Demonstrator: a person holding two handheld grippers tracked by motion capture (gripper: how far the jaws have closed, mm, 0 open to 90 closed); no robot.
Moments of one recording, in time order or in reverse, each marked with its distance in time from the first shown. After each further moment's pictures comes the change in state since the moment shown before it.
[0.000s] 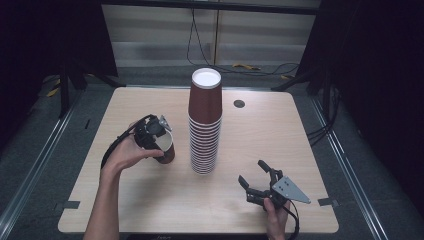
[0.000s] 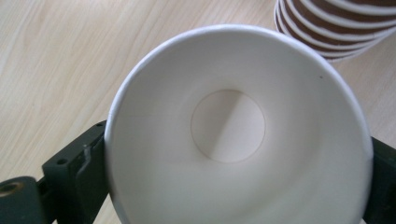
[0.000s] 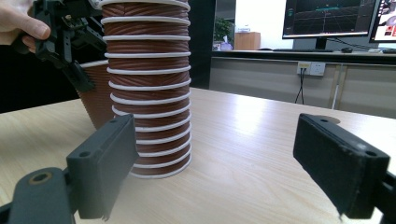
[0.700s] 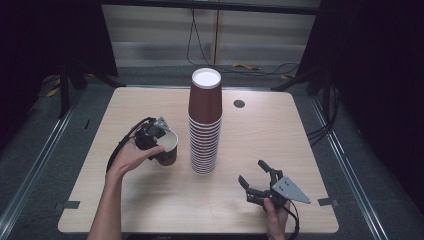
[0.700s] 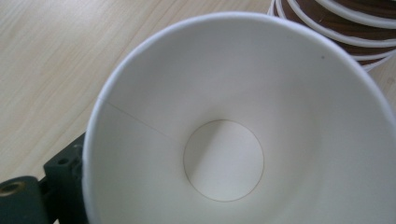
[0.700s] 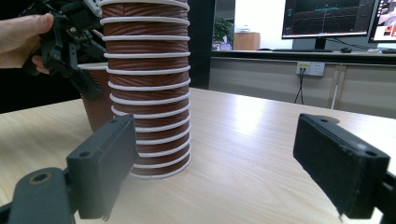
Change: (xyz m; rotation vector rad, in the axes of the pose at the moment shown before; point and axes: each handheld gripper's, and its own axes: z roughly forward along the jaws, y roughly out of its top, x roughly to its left) left arm 0.002 -0.016 0.021 -0.184 -0.085 -0.073; right arm 0.000 0.000 0.000 0.000 -0.002 0.001
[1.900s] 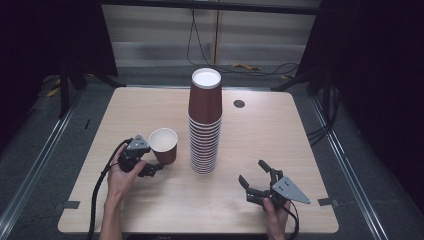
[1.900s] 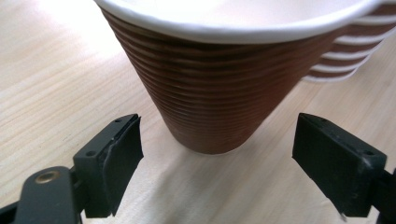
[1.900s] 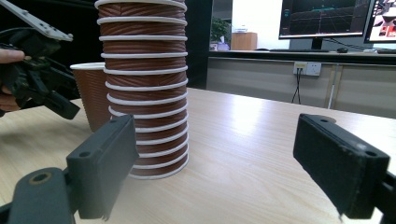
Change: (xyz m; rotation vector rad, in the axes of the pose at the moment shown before) left arm -0.022 -0.082 -0.003 -0.274 0.063 -0.180; right arm 0.001 0.000 0.000 -0.001 -0.012 -0.001
